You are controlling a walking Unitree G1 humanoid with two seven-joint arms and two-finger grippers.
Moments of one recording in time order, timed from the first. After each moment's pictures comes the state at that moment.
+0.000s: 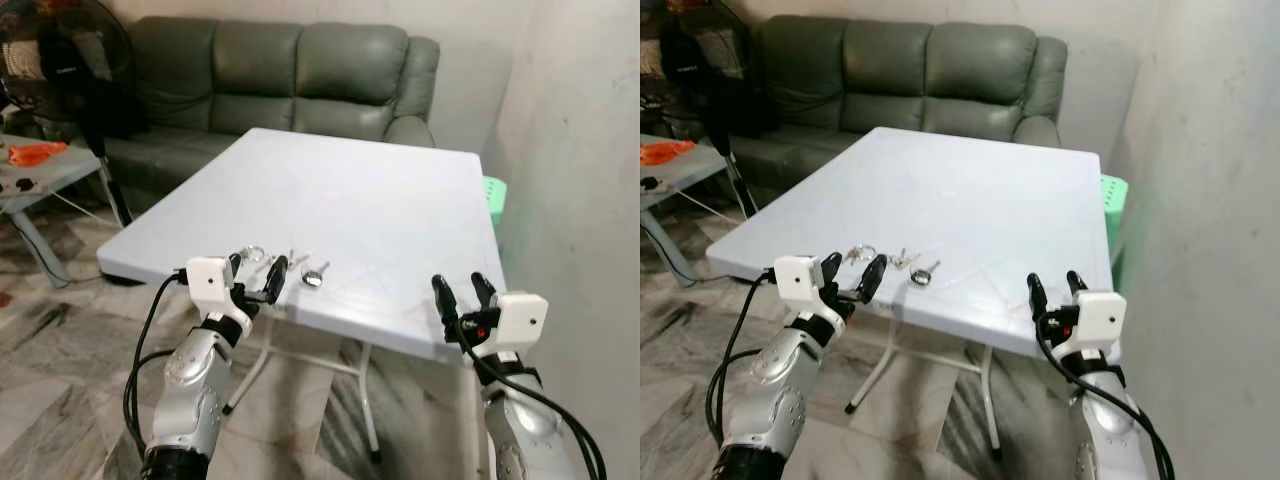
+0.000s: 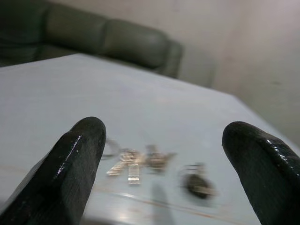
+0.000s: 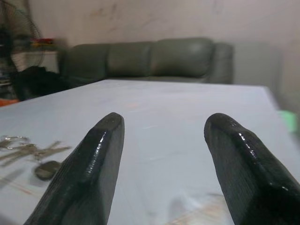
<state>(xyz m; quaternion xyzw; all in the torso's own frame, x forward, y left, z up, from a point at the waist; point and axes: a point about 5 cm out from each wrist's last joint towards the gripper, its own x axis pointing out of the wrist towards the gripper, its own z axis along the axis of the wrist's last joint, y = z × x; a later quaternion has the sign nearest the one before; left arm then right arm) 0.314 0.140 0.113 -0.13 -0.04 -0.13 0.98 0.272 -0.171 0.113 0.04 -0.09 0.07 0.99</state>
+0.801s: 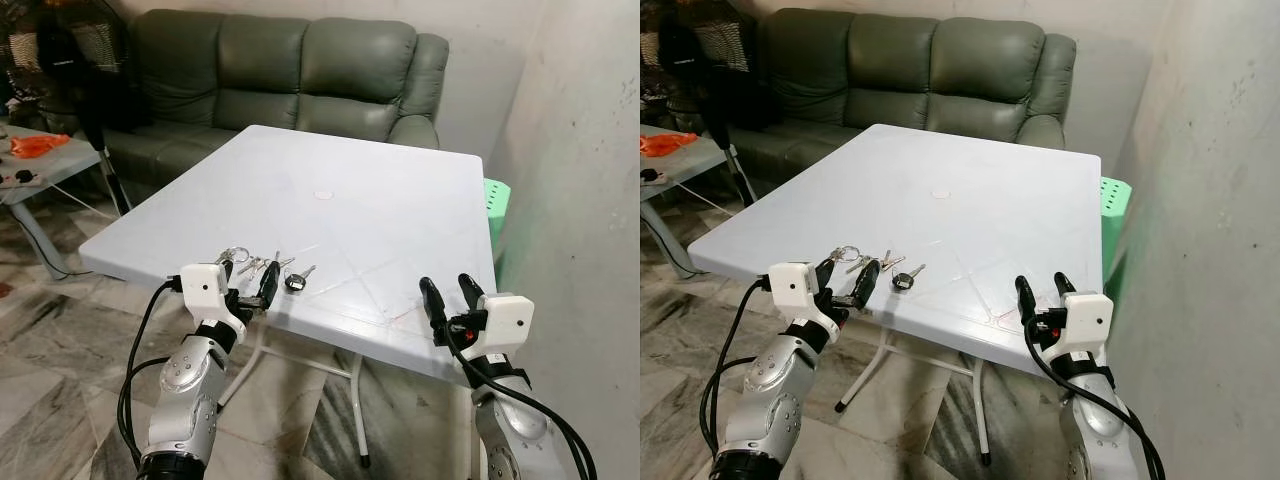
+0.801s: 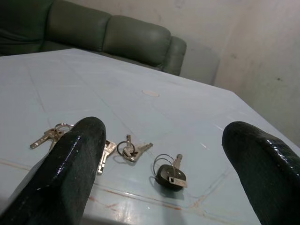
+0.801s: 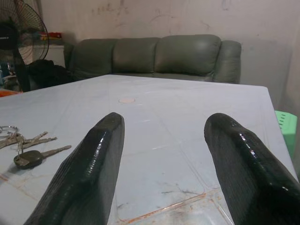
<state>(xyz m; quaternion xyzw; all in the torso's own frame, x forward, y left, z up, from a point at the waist) 0.311 0.136 0.107 -0.13 -0.03 -0.13 0.98 0.270 -0.172 0.111 0.03 -0.09 0.07 0.99</state>
